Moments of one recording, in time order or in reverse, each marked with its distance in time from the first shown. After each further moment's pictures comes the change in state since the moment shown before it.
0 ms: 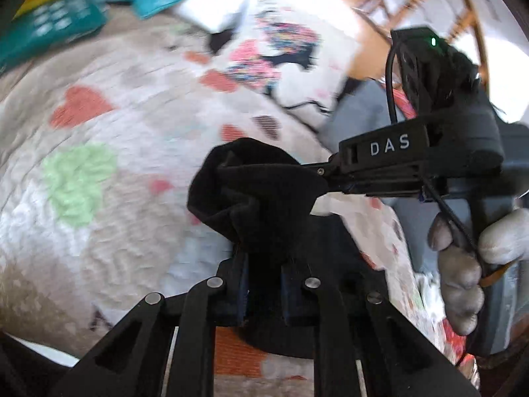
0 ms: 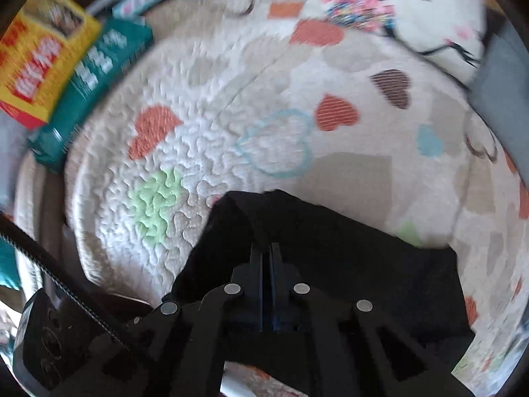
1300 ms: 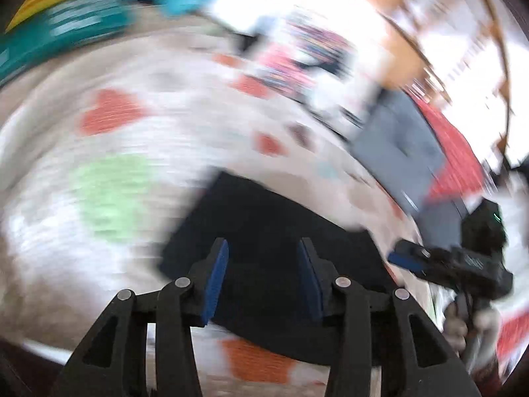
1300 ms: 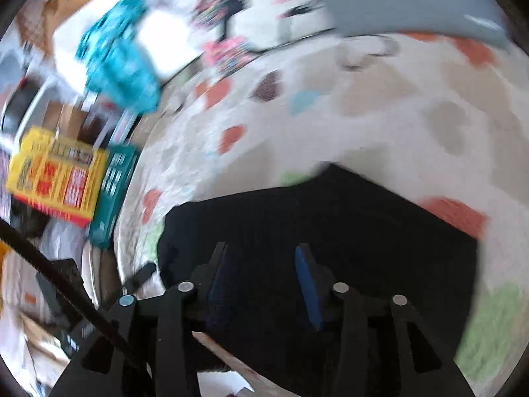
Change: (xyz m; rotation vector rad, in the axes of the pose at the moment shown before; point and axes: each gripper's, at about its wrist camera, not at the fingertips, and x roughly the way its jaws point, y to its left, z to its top) left arm -0.024 0.064 0.024 -0.129 -0.008 0.146; right arm -0.029 -0.140 -0.087 0.282 -0.223 0.296
